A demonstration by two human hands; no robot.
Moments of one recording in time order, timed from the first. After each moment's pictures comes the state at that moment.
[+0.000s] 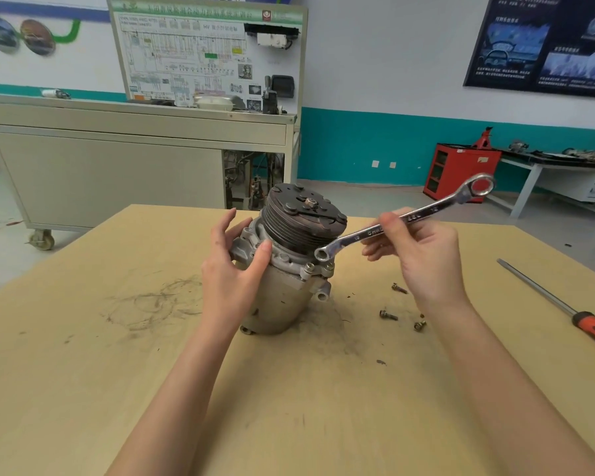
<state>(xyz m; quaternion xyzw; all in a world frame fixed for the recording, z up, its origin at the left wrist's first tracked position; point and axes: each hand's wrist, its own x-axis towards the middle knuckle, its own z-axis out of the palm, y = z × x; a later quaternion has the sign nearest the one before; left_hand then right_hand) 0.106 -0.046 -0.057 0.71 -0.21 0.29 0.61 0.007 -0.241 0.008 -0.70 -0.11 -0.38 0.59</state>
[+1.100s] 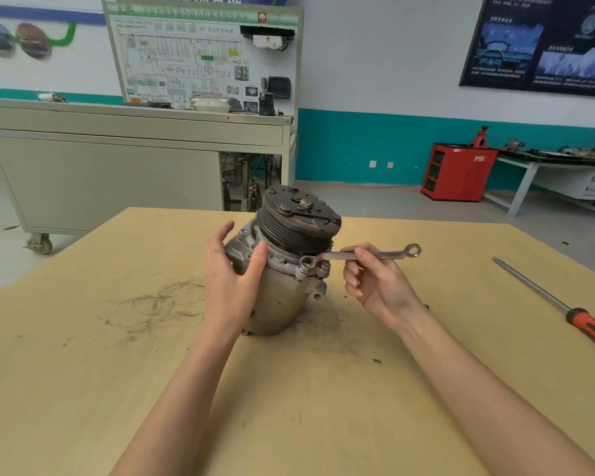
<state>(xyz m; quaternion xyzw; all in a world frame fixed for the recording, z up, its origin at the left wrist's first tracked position) 0.097 -0.050 -0.057 0.72 -0.16 0.25 0.62 0.031 -0.248 -0.038 -0.54 -0.08 -0.11 0.83</state>
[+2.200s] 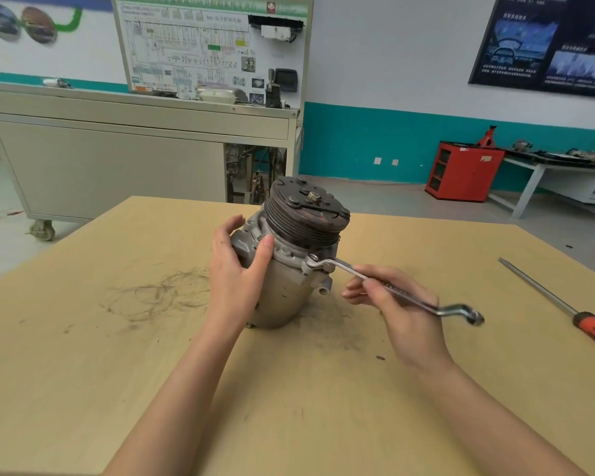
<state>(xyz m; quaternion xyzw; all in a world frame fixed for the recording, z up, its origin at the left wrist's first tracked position) 0.103 -0.050 -0.062 0.72 -0.17 0.26 0.62 -0.016 -0.225 -0.052 -0.66 -0.17 -0.33 0.65</state>
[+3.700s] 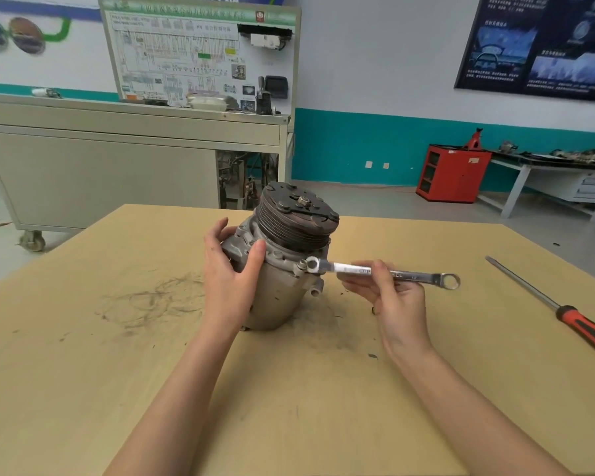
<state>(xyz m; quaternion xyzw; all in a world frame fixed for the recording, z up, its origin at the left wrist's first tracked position) 0.108 -0.051 -0.070 0.70 -0.18 0.26 0.64 -0.004 -0.223 -0.058 -0.59 -0.06 -0.35 0.73</state>
